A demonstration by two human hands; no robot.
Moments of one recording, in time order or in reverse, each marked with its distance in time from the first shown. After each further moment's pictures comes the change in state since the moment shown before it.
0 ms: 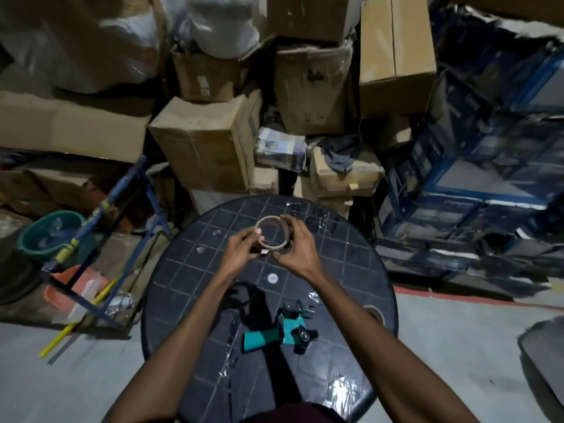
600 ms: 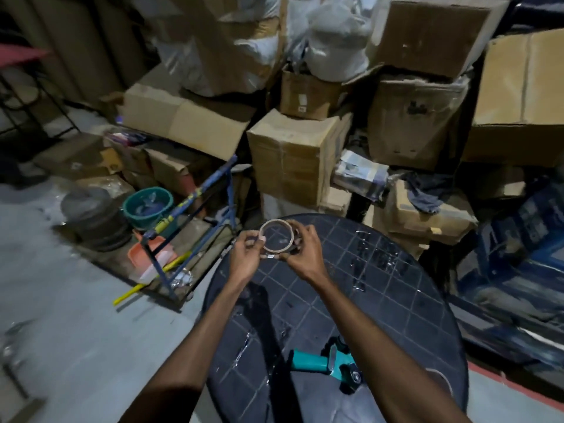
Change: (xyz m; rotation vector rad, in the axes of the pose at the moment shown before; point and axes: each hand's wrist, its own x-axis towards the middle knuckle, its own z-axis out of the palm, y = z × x) left_hand -0.018 0.011 -0.153 0.085 0.499 0.168; right_hand 0.050 -0.098 0.127 0.144 -0.171 -0.135
